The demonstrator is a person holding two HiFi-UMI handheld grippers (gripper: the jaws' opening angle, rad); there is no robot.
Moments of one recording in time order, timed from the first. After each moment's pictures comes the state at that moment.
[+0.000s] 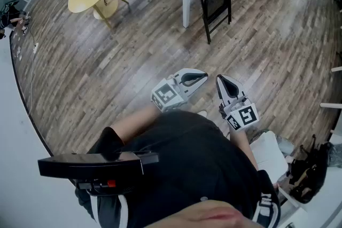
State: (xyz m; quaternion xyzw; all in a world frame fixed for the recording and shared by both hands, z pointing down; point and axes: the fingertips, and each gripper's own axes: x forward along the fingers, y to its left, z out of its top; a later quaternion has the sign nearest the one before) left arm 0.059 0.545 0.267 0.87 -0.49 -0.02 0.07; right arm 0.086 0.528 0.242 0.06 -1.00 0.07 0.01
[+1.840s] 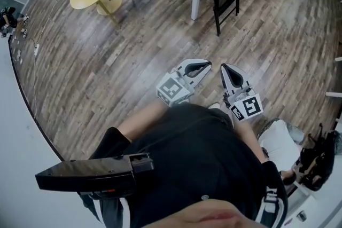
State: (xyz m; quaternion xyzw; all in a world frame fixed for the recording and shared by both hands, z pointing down) left arm -0.032 0.599 0.271 0.85 -0.53 -0.03 0.05; right arm 0.000 0.584 0.248 0.08 -1.00 0.04 0.00
